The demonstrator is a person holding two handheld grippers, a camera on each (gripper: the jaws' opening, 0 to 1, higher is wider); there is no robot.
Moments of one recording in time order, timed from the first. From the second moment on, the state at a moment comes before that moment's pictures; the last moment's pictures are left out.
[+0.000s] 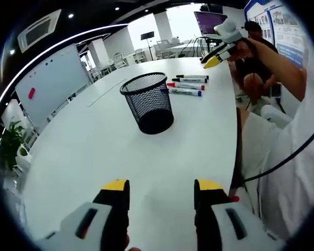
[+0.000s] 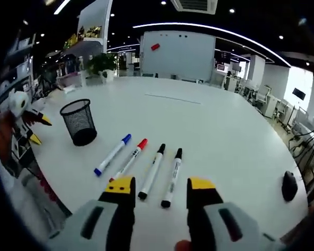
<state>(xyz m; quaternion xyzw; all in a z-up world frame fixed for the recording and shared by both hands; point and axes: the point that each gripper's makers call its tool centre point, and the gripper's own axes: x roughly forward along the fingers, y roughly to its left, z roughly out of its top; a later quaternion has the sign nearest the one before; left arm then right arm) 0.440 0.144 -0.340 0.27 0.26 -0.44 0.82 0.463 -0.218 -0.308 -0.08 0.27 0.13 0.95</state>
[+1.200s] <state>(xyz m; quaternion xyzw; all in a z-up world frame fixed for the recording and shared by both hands) 0.440 0.143 -0.334 0.26 0.26 -0.43 0.82 0.426 -0.204 -0.307 -0.13 0.32 0.17 0.92</state>
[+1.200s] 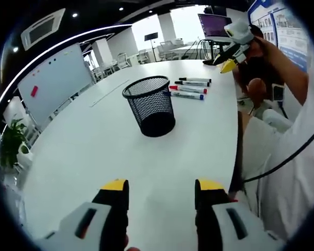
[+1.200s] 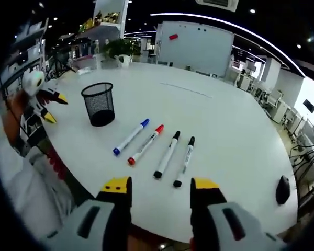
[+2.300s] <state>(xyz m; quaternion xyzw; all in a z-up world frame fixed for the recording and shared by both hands) 0.439 0.141 -0.336 0.27 0.26 -0.44 0.82 0.422 -0.208 -0.319 -0.14 0.34 0.17 0.91</state>
